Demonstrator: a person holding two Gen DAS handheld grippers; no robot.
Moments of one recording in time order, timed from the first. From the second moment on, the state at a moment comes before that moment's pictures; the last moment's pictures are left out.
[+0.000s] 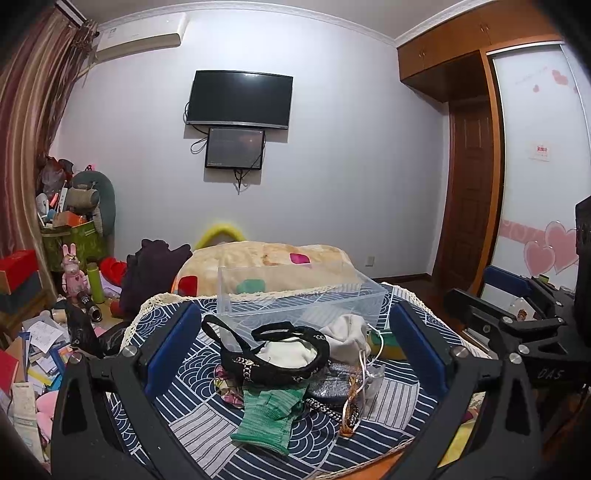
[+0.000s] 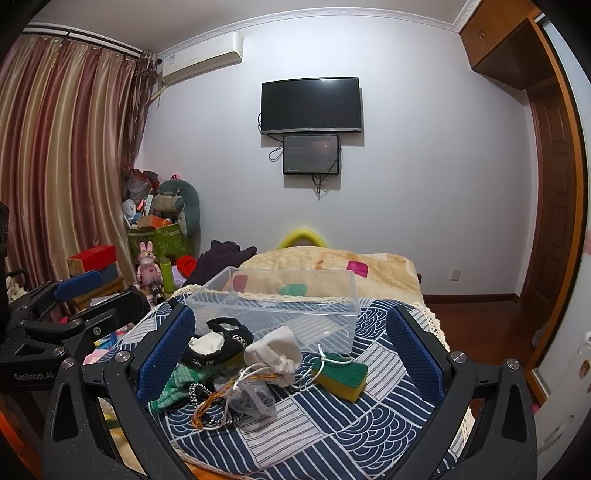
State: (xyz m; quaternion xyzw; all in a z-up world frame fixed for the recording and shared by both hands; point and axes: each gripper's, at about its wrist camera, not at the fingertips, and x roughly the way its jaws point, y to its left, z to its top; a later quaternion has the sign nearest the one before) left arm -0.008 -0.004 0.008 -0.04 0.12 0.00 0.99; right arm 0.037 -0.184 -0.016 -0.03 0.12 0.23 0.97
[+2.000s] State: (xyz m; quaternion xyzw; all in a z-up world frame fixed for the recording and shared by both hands) left arm 0.086 0.036 -0.084 -0.09 0.28 -0.01 0.96; right arm 0.134 -0.200 -0.103 -0.01 0.31 0.19 0.93
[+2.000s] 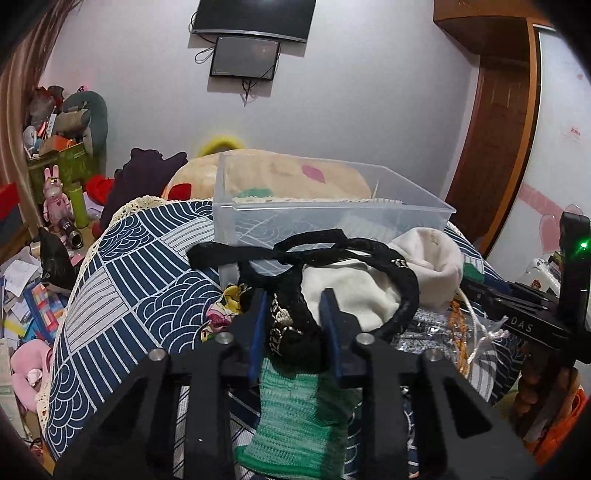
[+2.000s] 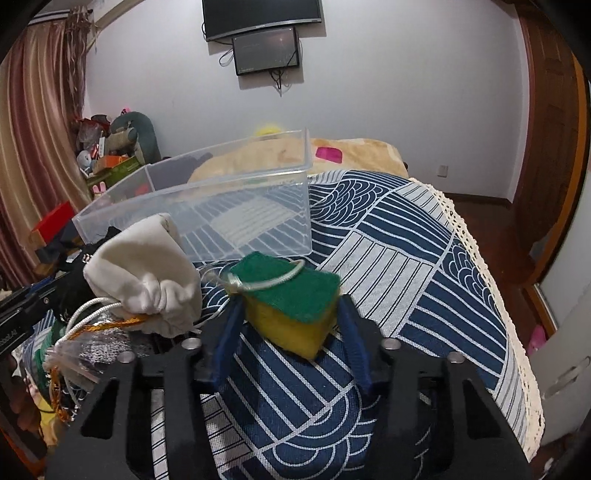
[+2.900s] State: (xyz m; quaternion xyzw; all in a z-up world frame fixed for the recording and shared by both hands) left arm 0.075 0.043 -0.012 -0.08 0.20 -0.02 0.98; right arm 0.132 -0.176 -0.047 -0.05 0.22 0.23 0.95
